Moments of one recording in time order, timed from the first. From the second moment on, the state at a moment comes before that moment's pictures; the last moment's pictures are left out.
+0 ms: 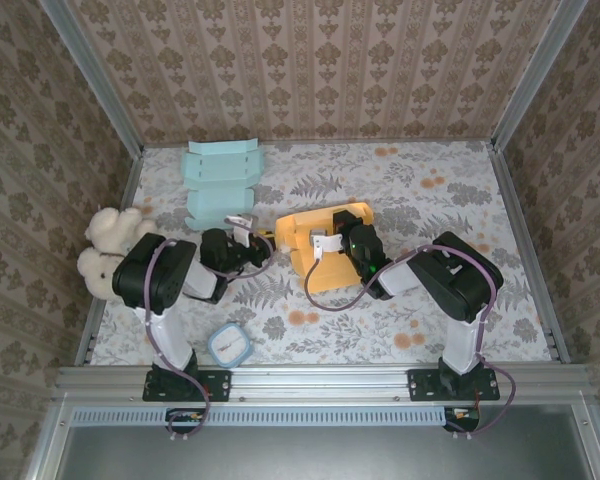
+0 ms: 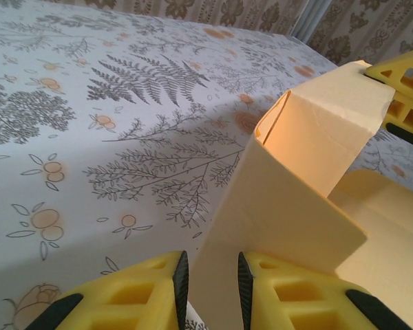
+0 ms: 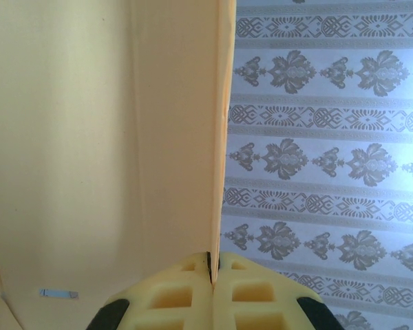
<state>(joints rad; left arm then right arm) -0.33 1.87 0.46 1.13 0.55 -0.24 0.60 1.89 0.68 1.04 0.34 -1.52</state>
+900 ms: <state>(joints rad) -0.42 1.95 0.57 1.14 0.61 -0.32 0.58 1.89 0.68 1.03 0.36 -1.51</state>
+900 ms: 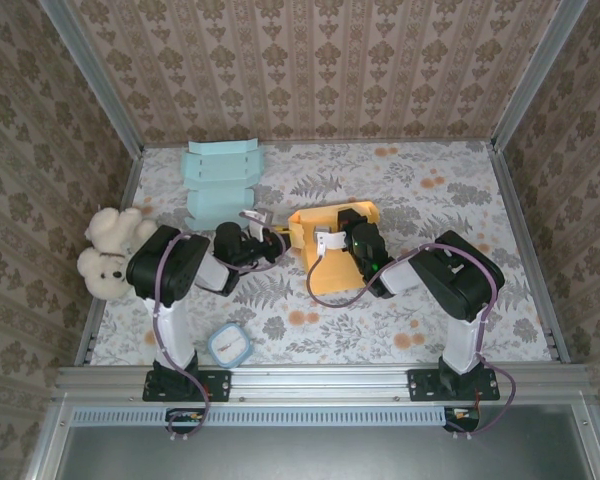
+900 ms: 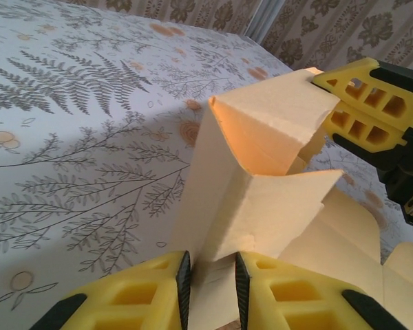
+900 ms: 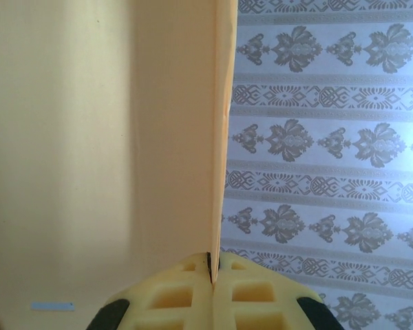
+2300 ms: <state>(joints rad) -0.59 2.02 0.67 1.15 0.29 -0.32 0.58 1.87 0.68 1.00 0.40 -1.44</state>
